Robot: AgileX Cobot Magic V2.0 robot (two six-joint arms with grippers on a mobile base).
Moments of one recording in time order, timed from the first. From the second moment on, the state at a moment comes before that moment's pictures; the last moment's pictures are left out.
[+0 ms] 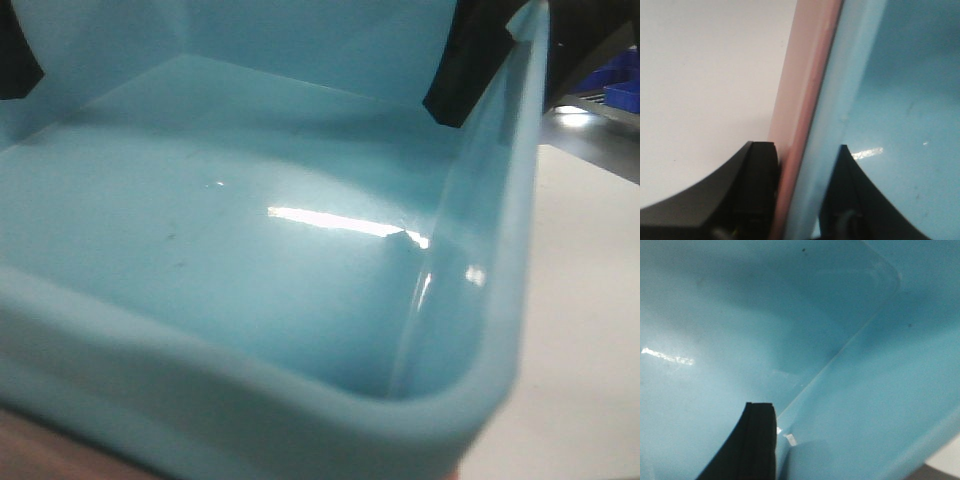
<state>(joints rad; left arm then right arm) -0.65 1.19 -1.12 0.04 1.01 -0.44 0.56 1.36 -1.19 0.22 0.98 0.13</state>
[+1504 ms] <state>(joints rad) -0.65 1.19 -1.12 0.04 1.01 -0.44 0.56 1.36 -1.19 0.22 0.98 0.13</state>
